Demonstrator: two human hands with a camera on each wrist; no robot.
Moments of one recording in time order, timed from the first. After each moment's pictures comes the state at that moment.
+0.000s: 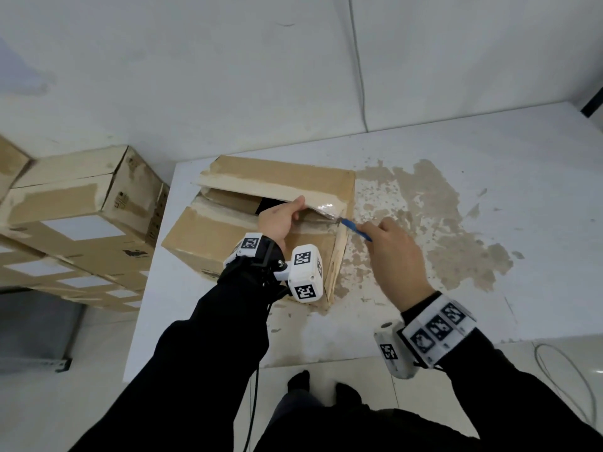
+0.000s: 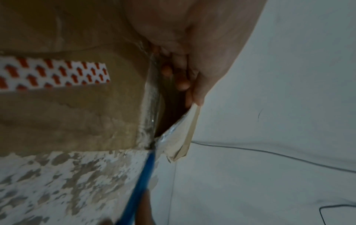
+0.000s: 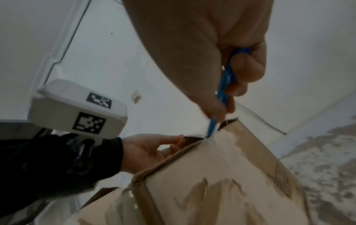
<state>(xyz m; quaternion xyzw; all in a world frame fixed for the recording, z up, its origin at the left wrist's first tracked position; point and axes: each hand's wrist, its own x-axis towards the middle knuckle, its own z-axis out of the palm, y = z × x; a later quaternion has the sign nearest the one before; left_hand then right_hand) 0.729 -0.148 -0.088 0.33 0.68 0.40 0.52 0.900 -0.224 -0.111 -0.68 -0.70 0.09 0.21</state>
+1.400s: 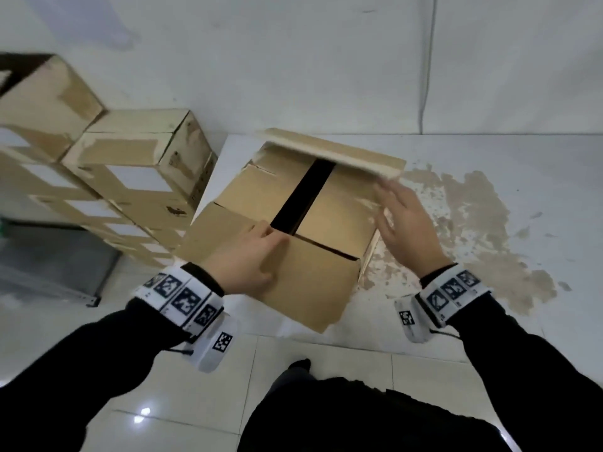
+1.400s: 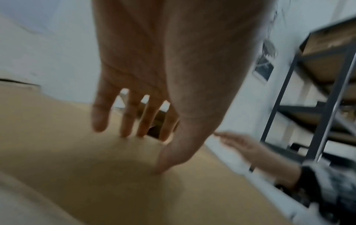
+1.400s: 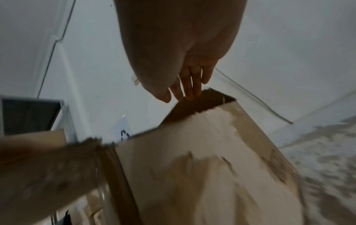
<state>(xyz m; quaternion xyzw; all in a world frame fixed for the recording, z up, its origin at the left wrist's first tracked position) 0.616 -0.260 -0.047 0.77 0.60 -0.12 0.18 0.883 -0.183 -0.123 -0.51 -0.80 0.07 0.31</state>
